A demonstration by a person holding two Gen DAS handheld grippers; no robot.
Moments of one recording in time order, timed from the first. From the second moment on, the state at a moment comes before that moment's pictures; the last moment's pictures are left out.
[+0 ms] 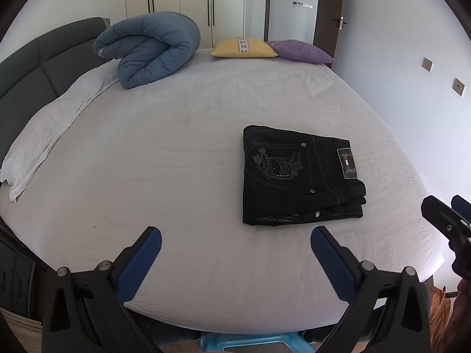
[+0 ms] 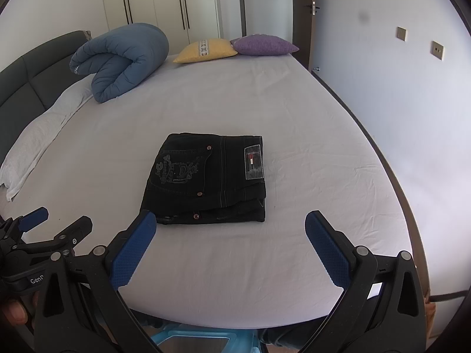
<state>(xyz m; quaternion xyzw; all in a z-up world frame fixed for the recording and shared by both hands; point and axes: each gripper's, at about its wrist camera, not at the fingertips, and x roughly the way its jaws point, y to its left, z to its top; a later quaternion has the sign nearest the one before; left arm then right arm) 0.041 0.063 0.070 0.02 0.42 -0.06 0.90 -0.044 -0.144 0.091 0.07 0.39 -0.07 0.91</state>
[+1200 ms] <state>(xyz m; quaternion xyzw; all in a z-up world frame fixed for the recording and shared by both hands) 0.042 0.061 0.065 0.02 0.43 -0.07 0.90 -0.045 -0.143 0.090 0.07 0.40 -0.07 0.91</state>
